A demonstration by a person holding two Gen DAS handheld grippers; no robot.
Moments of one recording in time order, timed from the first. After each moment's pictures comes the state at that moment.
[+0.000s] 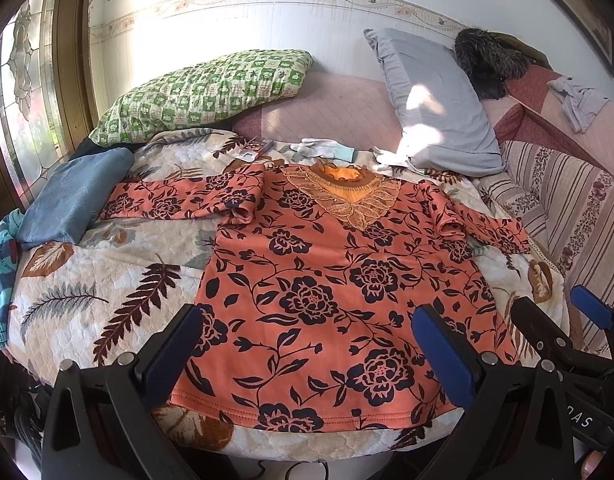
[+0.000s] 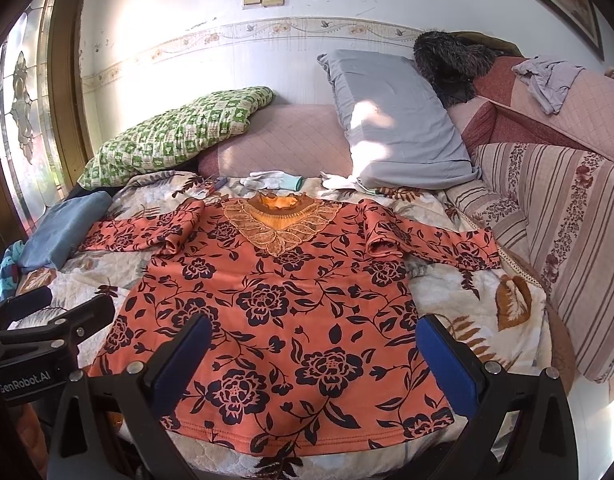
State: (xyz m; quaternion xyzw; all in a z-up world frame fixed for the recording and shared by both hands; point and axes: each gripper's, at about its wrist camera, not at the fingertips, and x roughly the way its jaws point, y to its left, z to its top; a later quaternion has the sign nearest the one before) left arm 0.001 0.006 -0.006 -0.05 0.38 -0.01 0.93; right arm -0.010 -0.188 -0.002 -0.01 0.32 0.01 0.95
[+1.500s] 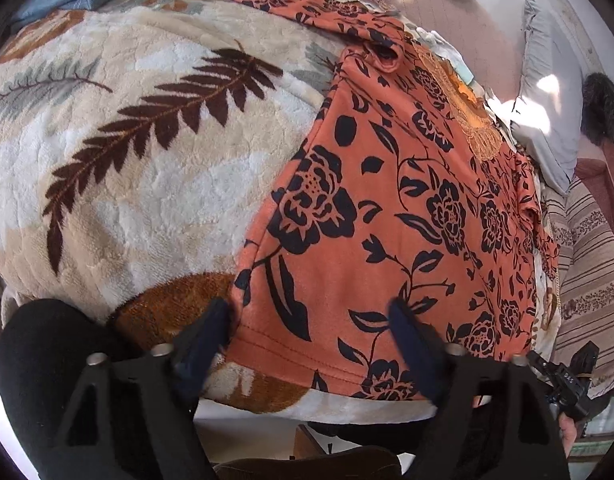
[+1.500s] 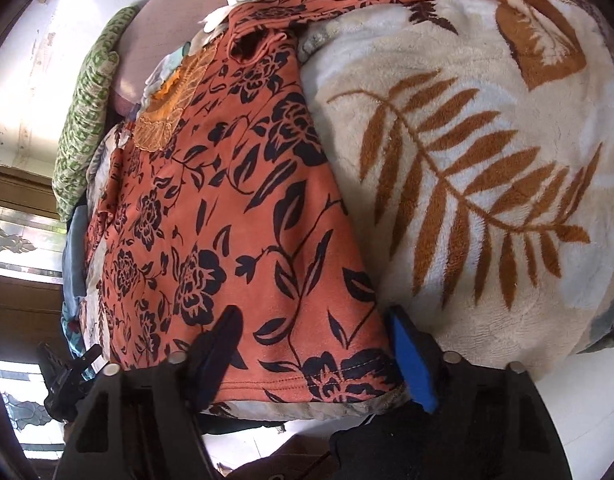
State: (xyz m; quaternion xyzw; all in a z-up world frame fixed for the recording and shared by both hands) left arm 0.037 0.143 -0.160 -0.27 0.58 0.02 0.77; right arm 0.061 -0.376 -0.173 0.27 0.59 0.06 0.76
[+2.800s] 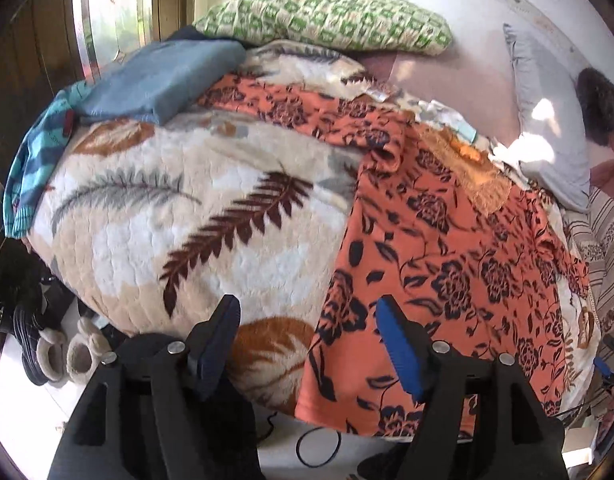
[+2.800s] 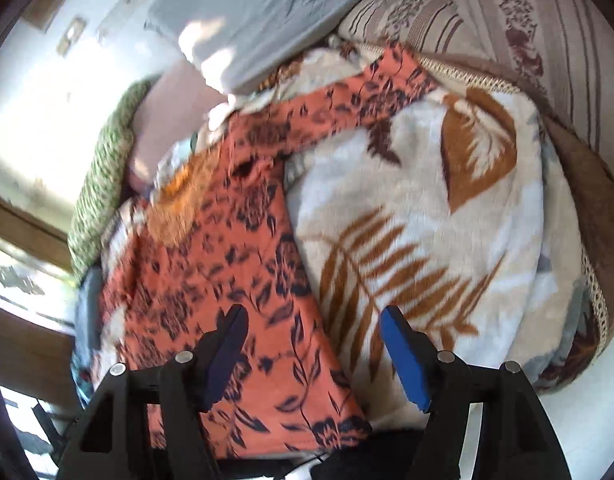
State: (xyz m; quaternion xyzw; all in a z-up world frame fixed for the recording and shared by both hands) left arm 0.000 0.139 -0.064 -0.17 0.46 0.11 0.87; right arm 0.071 -0.455 -0.086 0.32 0.46 0.02 0.83
